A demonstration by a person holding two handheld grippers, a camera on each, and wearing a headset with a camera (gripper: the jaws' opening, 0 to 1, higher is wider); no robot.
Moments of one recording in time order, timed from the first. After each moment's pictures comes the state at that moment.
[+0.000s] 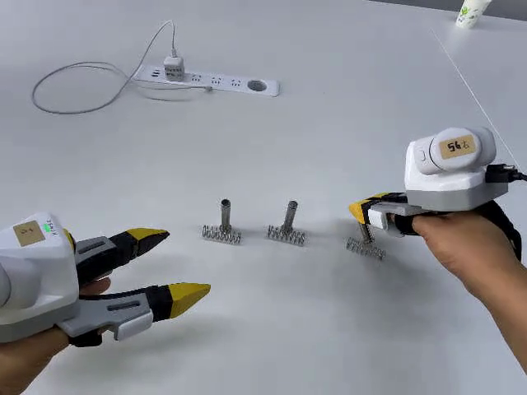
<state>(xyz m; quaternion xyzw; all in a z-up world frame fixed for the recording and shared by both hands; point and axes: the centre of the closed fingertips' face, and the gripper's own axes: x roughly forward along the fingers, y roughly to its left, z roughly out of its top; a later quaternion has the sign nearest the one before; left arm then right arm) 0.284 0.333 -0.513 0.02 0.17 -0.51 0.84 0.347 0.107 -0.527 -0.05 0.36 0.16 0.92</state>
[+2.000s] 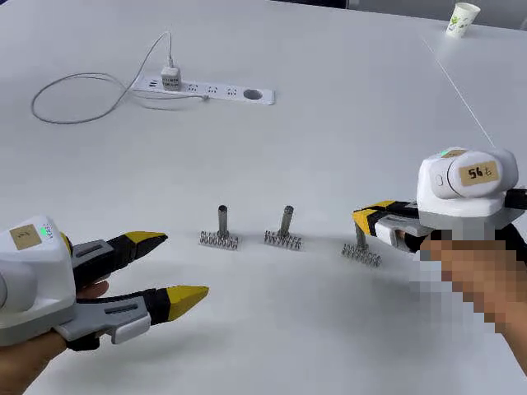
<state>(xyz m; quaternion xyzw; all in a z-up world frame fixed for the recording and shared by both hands) 0.282 0.333 -0.506 0.03 0.16 -0.51 0.84 0.333 0.108 -0.513 -0.07 0.31 0.18 0.93</state>
